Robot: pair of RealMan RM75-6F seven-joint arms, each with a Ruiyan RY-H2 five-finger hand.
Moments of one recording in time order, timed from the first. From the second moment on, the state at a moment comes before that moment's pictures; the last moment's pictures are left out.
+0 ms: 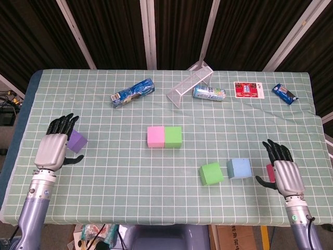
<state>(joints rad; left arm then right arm) -0.60 -1.17 -0.03 -2.08 0.96 1.53 0.47 0.20 -1.17 0.11 -1.75 -1.36 1.30 -0.09</state>
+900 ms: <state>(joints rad) -0.51 -1.09 -0.09 -2.12 1.03 1.46 0.42 0.43 -1.14 0.05 -1.90 -1.37 0.96 -0.34</state>
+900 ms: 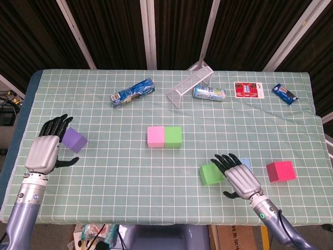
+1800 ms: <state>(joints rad) -0.48 -1.10 -0.15 -2.09 1.01 1.40 0.40 0.51 -1.29 0.05 -1.74 -1.27 0.90 -0.35</state>
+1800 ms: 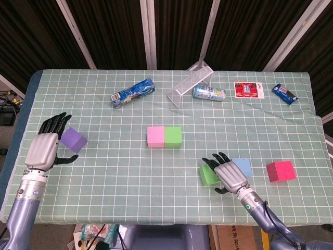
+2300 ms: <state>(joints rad) -0.48 -1.11 -0.16 -2.07 1.00 1.38 0.41 0.56 -1.34 0.09 -1.72 -1.20 0.90 -0.36</state>
